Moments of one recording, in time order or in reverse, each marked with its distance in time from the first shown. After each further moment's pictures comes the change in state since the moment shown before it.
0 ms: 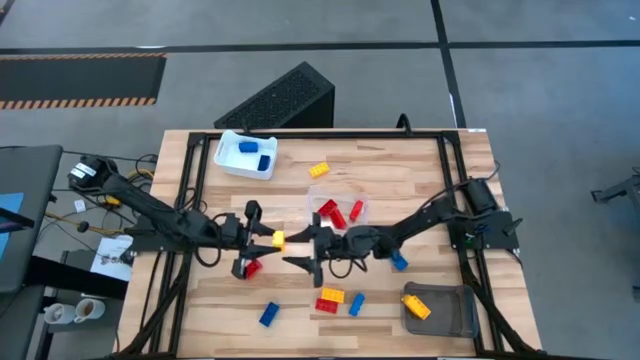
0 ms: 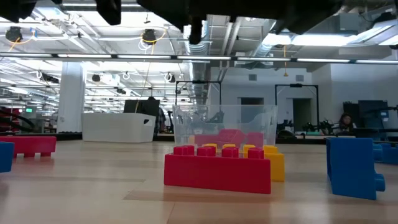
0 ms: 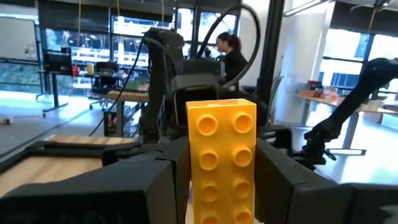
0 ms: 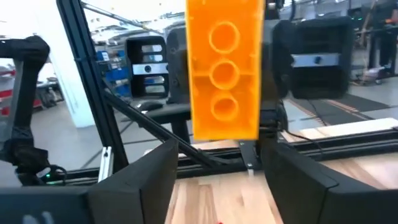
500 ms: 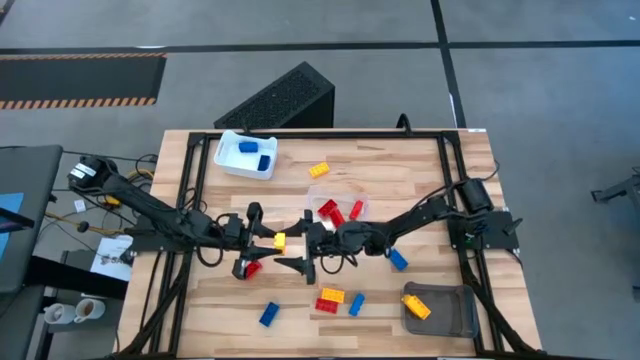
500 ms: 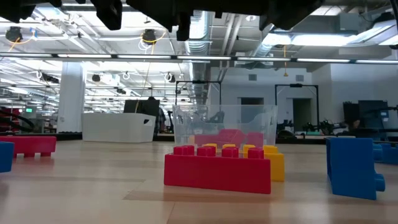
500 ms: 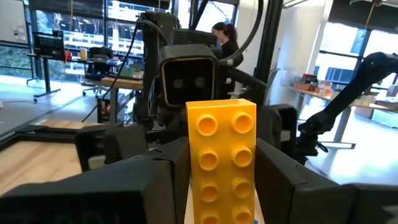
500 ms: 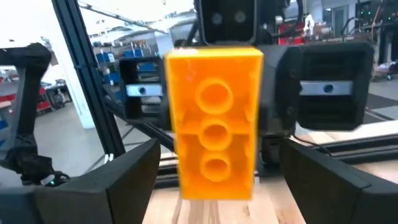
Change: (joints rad) left arm 0.006 0.000 0.000 -0.048 0.026 -0.051; right arm -0.034 0.030 0.093 -0.068 -0.056 0.027
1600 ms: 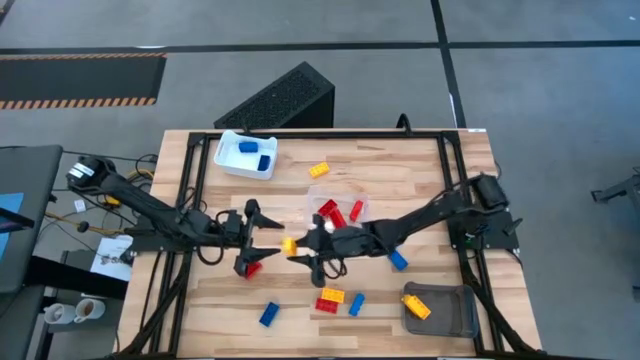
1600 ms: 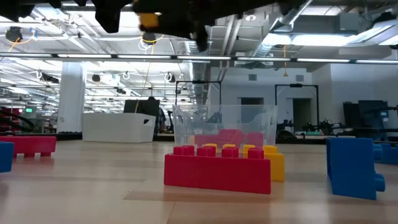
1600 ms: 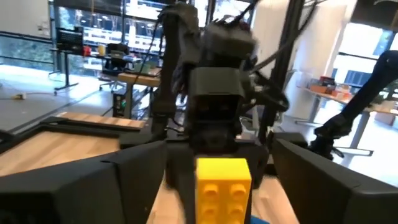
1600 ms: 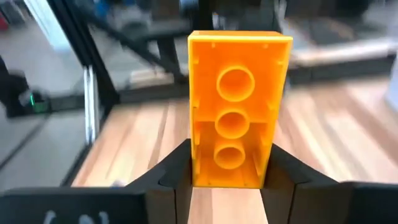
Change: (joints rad) left arm 0.002 -0.033 0.002 -0.052 -0.069 -0.027; right arm 0.036 -0.121 -0.002 -0.487 0.028 0.041
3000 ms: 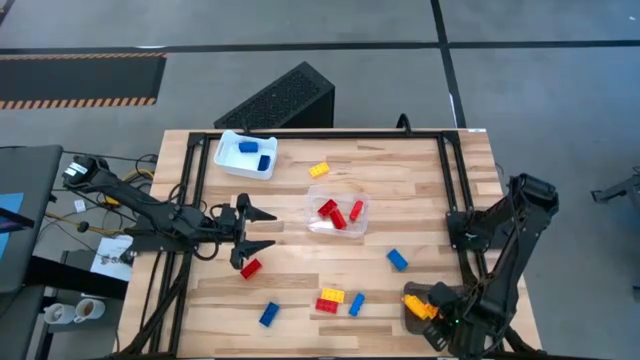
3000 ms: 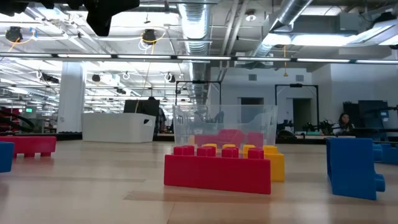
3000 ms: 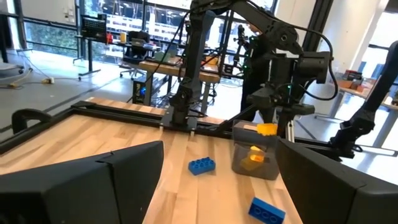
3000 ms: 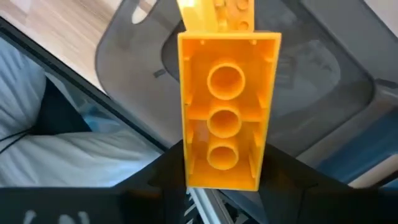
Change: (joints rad) left arm 0.000 -0.144 0.000 -0.211 -0.079 -0.041; right arm 0.813 -0.292 0.000 -1.409 -0.165 1.792
